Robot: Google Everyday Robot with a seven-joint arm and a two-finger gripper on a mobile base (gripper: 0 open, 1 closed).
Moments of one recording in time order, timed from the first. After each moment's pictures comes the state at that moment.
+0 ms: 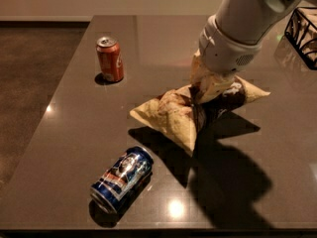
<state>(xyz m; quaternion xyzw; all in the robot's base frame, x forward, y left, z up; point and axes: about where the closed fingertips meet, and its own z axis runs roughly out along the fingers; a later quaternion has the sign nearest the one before) 0.482 -0.102 0.937 -0.81 0.56 -0.01 0.16</state>
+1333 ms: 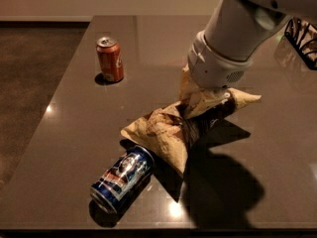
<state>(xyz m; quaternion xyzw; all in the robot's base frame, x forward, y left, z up) 0.448 -0.076 0.924 -0.82 0.54 0.03 0.16</state>
